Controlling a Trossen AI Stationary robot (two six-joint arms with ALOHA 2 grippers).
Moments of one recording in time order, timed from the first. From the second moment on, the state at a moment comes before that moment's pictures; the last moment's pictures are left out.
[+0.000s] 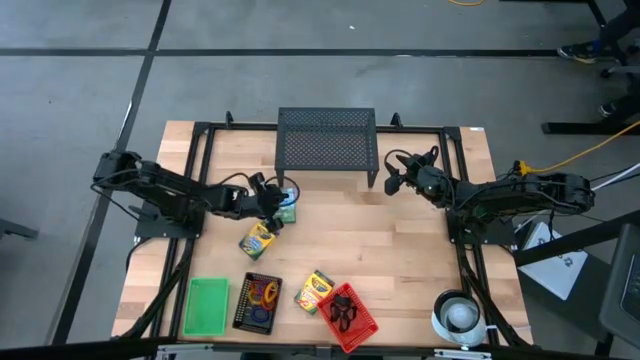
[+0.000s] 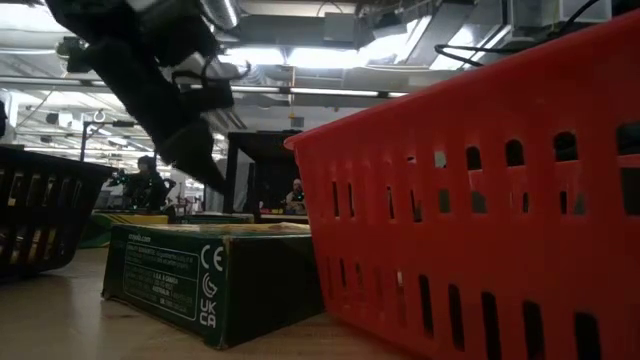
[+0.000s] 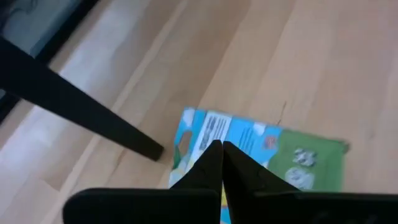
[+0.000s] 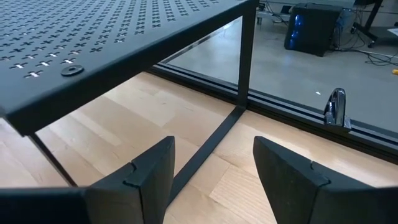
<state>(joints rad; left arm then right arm) -0.02 1.34 0.58 -0.11 -0.52 -0.24 -0.28 1.12 0.15 0.58 0.58 0.28</state>
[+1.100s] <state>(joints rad) -0.01 1.80 0.80 0.19 -0.06 -0.22 -0.28 1.12 0.15 0.59 0.53 0.27</state>
